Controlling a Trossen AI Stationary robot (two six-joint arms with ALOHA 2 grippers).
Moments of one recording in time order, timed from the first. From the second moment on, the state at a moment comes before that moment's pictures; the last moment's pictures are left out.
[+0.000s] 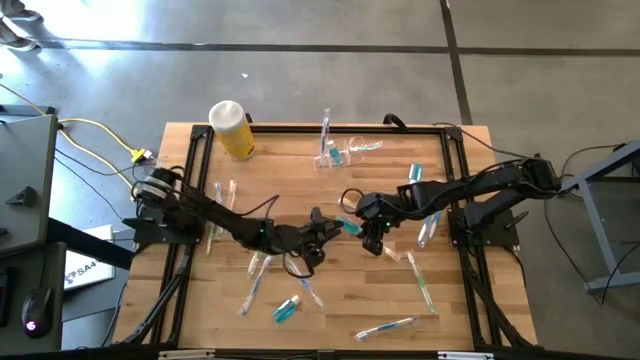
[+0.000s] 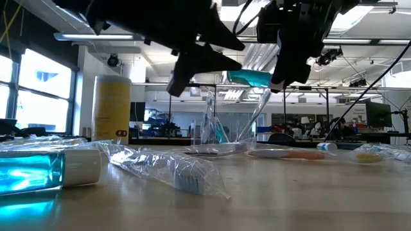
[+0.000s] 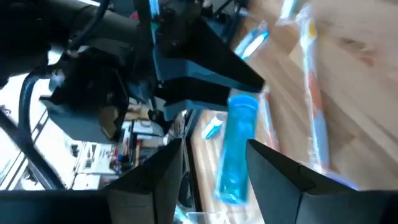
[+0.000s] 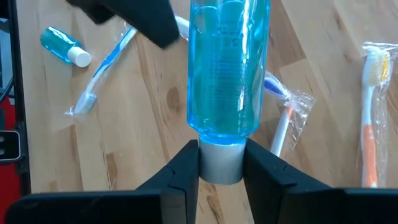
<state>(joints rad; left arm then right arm) -0.29 1.78 0.94 0.65 -0.62 1.18 0.09 1.44 0.95 -0.46 -0.09 0.49</state>
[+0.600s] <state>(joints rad) -0.24 1.83 1.07 0.40 -0.64 1.14 0.09 1.44 0.95 -0.46 -0.08 0.49</state>
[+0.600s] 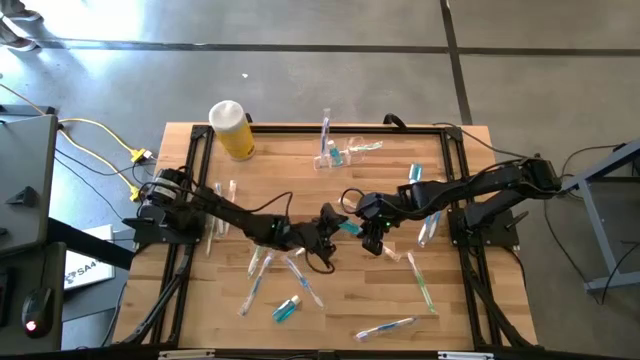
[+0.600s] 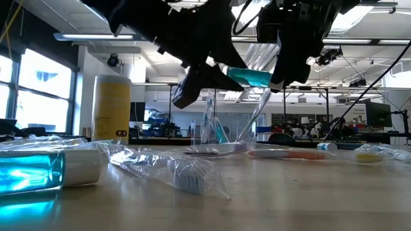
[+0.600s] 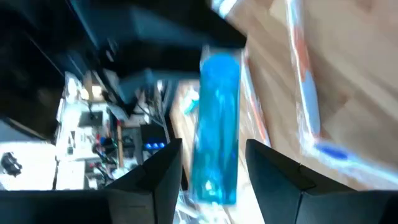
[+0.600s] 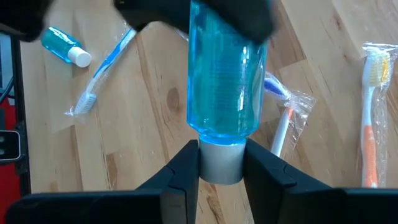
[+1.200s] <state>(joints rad) -0.24 1.83 1.07 0.39 -0.64 1.10 0.09 1.44 0.95 -0.46 -0.09 0.49</state>
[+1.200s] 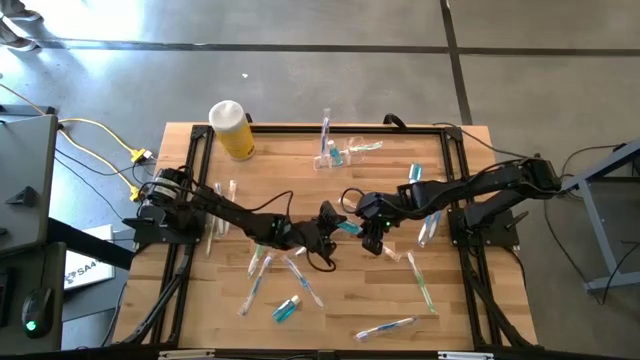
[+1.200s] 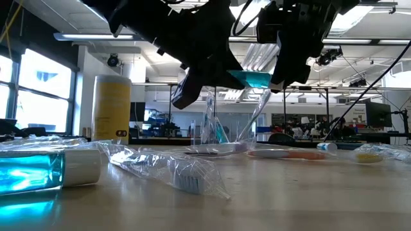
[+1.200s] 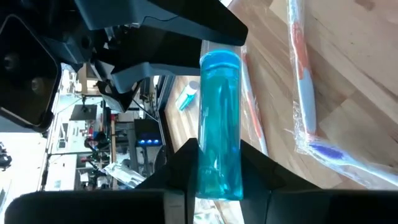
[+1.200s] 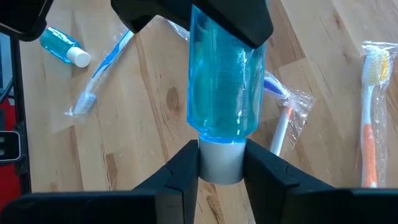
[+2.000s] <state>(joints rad) -0.24 1.68 1.06 0.08 -0.61 0.70 0.05 1.30 0.95 -0.63 0.00 0.50</state>
